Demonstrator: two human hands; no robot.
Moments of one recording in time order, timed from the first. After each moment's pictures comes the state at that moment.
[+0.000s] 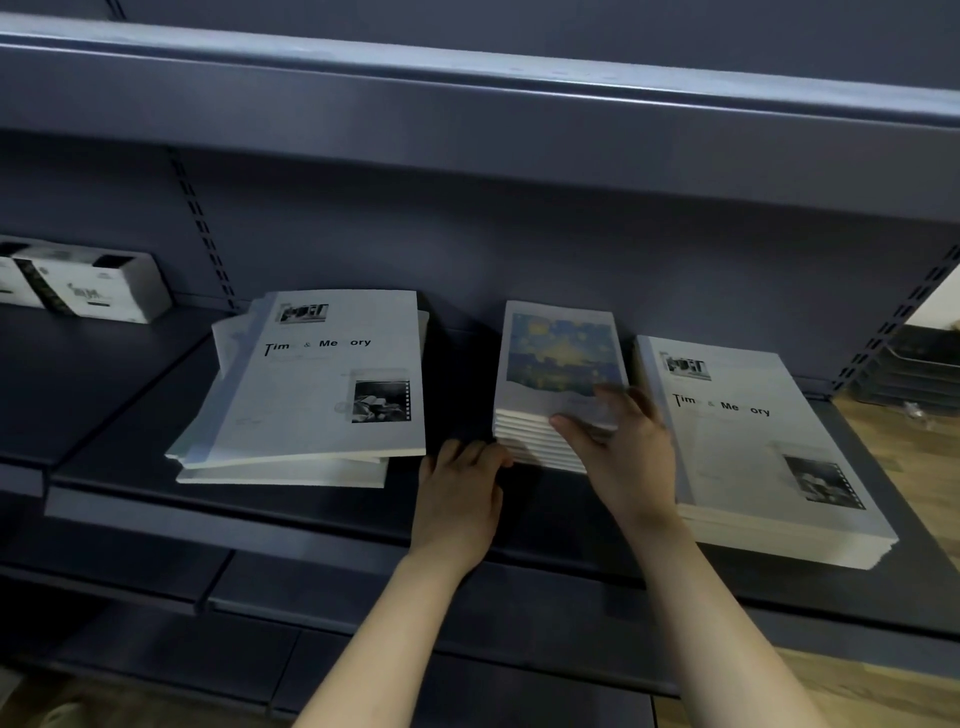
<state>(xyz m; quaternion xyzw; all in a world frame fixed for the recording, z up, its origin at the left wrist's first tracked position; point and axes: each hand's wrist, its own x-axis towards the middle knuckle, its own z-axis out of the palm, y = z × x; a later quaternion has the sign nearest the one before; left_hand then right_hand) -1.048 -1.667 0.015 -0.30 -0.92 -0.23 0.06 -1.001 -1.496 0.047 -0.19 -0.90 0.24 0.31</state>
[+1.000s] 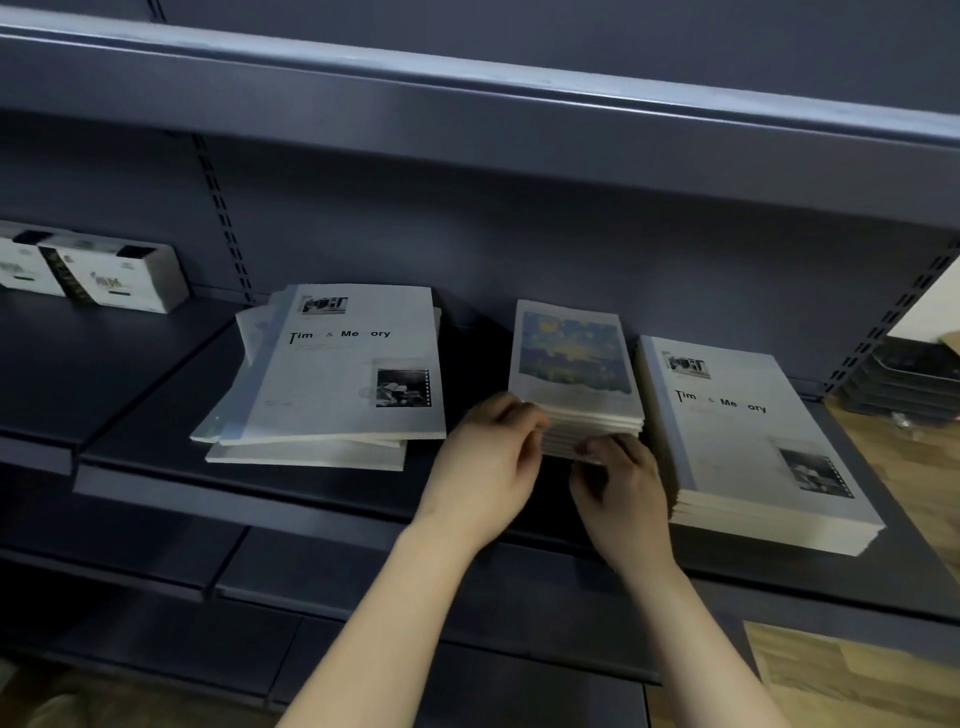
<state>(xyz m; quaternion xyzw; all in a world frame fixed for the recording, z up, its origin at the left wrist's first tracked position) -1.027 -1.685 0.078 -0.40 -0.83 -0.35 0.17 -0.965 -1.524 0.017 -0.13 -0.91 0.21 0.33</state>
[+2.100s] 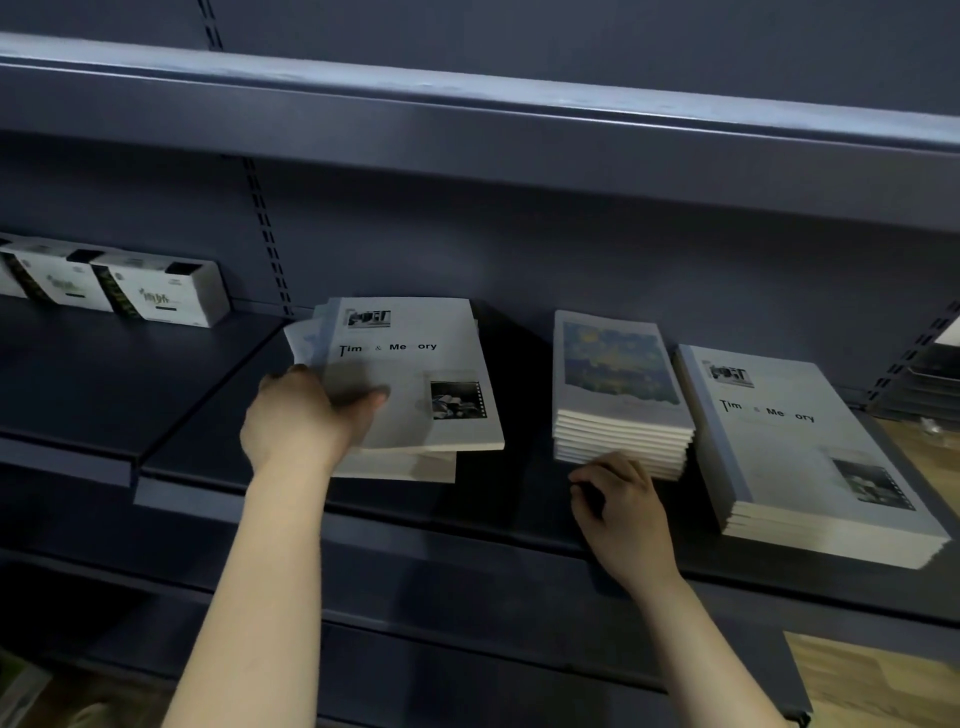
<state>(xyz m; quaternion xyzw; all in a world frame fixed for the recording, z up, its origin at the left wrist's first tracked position) -1.120 -1.825 0.107 0.06 -0.96 -0.24 0.08 -0.985 -1.555 -0.003 -0.10 -0.94 0.19 0.27</state>
